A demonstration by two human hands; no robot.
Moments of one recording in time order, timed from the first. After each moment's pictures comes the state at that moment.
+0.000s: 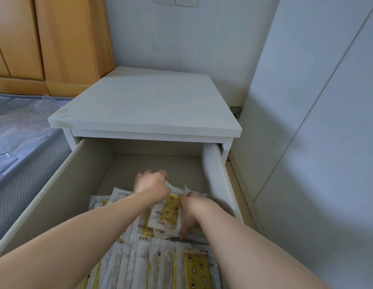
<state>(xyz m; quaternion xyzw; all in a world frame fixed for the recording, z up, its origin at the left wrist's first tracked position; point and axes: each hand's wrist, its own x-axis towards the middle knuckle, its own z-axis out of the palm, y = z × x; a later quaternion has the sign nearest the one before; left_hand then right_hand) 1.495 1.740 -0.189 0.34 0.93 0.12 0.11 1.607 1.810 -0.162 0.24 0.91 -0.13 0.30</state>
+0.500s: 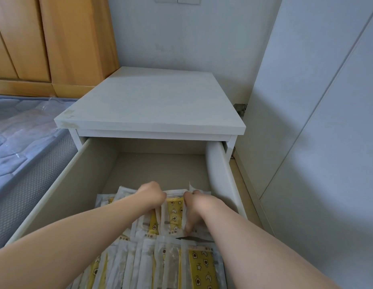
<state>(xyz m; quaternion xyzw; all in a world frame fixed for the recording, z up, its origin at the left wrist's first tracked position) 1.505 1.721 -0.183 0.22 0.92 0.15 0.28 1.607 1.810 -0.160 0.24 0.91 -0.14 0.30</state>
